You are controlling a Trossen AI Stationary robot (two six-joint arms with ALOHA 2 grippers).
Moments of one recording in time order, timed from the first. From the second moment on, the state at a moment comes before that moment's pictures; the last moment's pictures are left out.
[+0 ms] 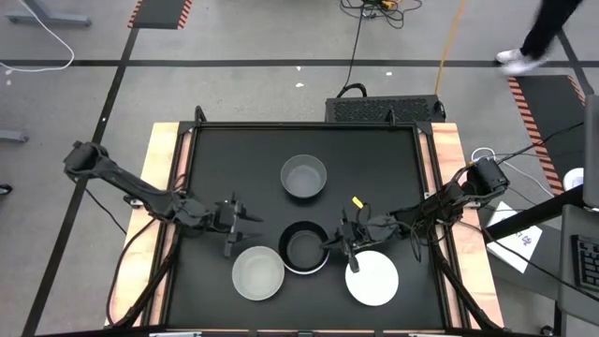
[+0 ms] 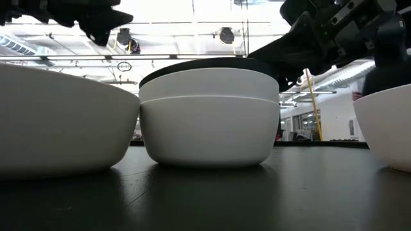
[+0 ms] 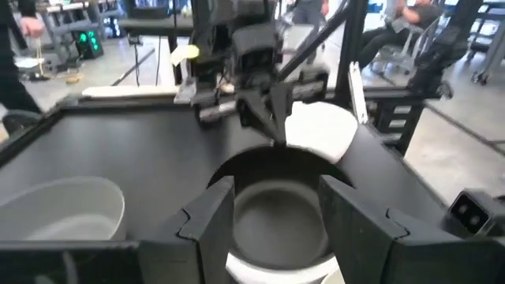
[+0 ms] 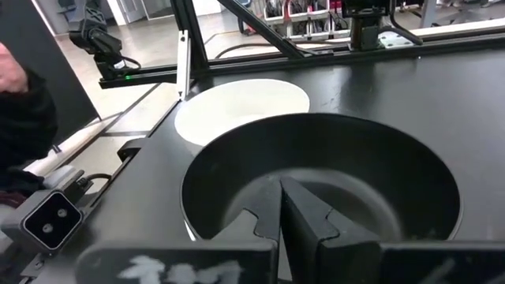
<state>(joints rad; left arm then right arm) -0.42 1.01 0.39 0.44 -0.30 -0.06 0.36 1.62 0.48 0.90 0.14 0.23</state>
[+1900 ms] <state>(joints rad) -0.42 1.64 0.41 0.96 -0.29 -0.20 0.39 1.62 0.45 0.89 0.22 0.25</state>
